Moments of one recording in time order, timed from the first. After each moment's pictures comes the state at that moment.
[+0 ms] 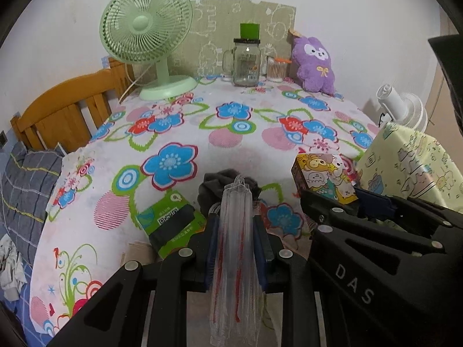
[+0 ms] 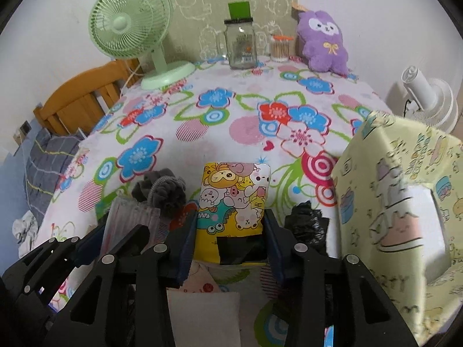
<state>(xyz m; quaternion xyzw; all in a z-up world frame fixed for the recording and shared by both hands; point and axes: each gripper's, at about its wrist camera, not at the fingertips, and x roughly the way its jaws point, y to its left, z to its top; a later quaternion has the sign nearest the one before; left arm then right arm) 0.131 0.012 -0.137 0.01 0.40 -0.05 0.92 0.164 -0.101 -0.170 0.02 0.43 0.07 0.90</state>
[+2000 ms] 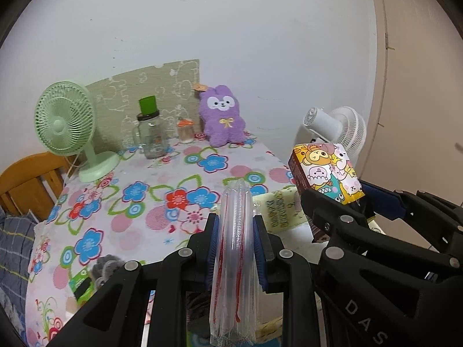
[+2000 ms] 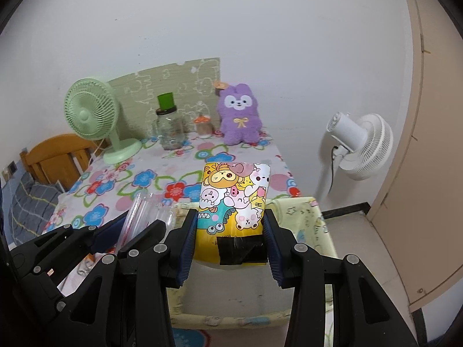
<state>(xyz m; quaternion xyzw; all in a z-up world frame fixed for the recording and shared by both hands) 0.118 -0.164 -0.055 0.06 0.30 -0.15 0.94 0.104 -0.269 -0.064 0.02 0.30 -0.01 0.95</state>
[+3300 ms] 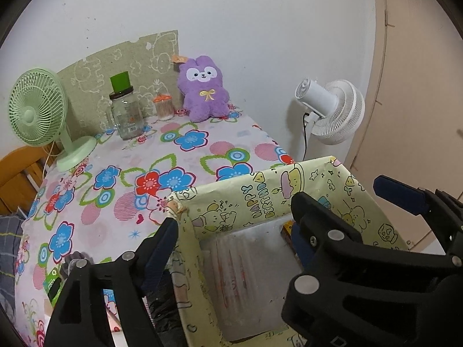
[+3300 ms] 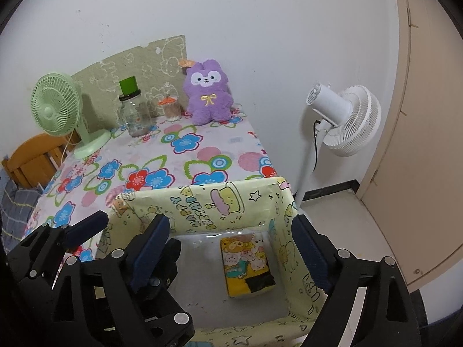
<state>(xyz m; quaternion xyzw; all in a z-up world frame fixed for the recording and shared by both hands) 0.148 -0.201 -0.086 0.07 0.36 -0.16 0.92 0.137 -0.312 -0.099 0.04 0.35 -0.05 0.94</state>
